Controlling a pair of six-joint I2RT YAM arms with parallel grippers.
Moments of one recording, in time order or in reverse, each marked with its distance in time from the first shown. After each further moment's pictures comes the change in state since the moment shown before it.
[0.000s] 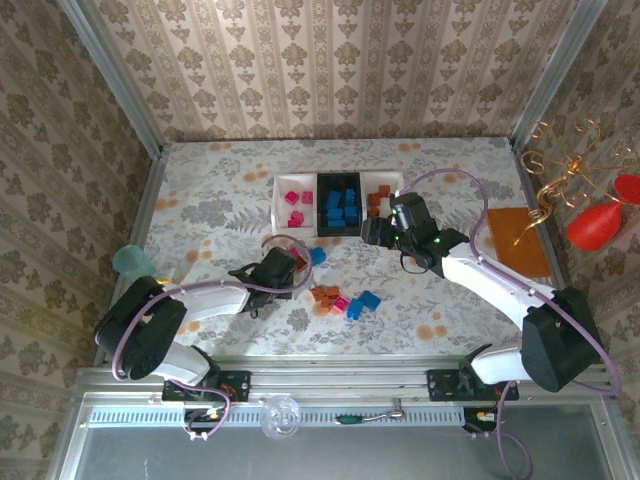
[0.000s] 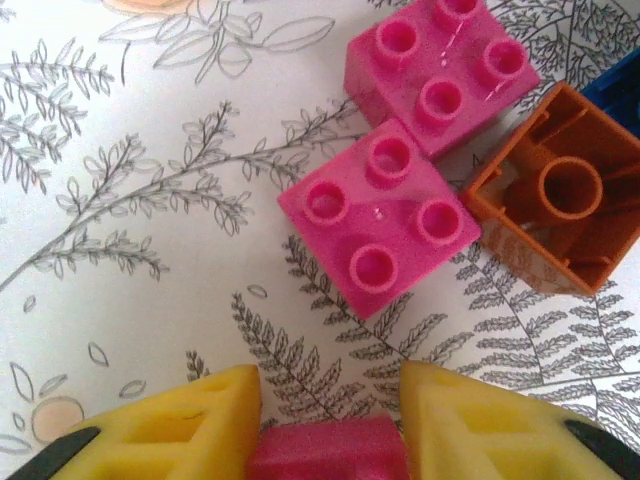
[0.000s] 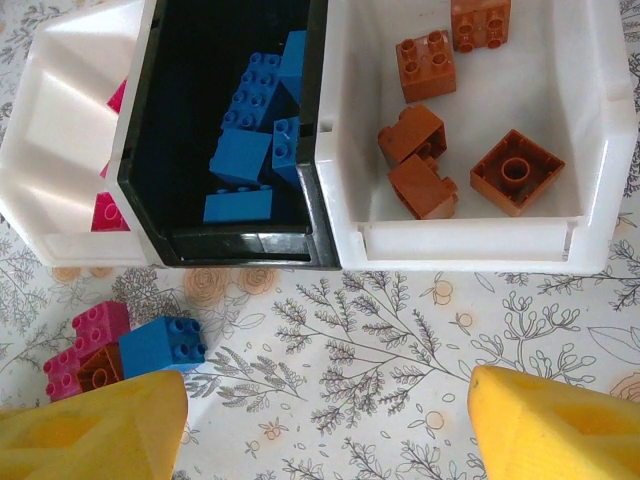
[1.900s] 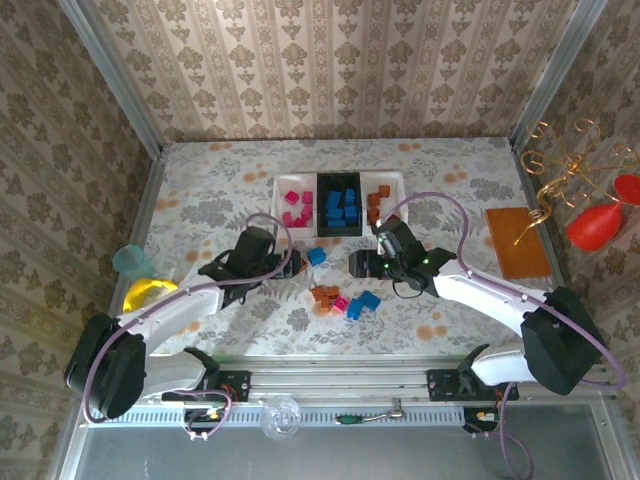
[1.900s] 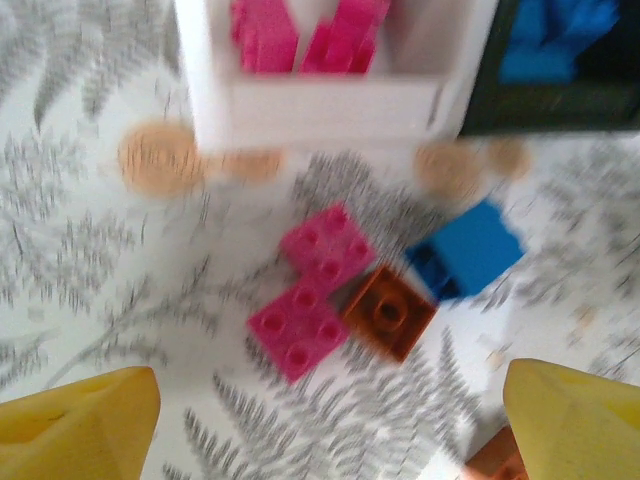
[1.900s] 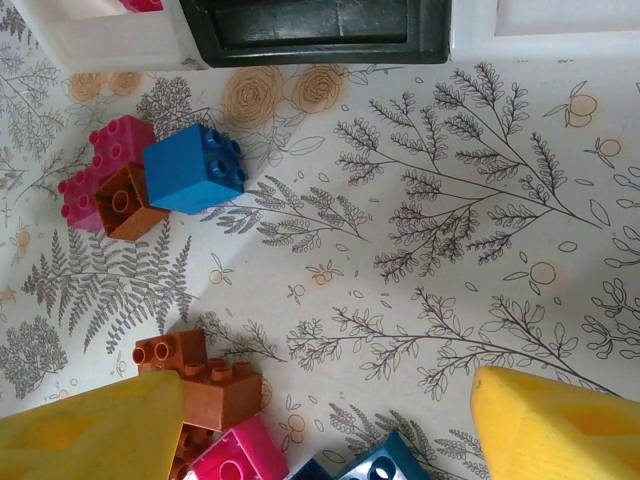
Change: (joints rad) left arm 0.131 -0.238 0.041 -0.059 0.199 0.043; right arm 0.136 -0.018 -0.130 0.000 -0.104 0.030
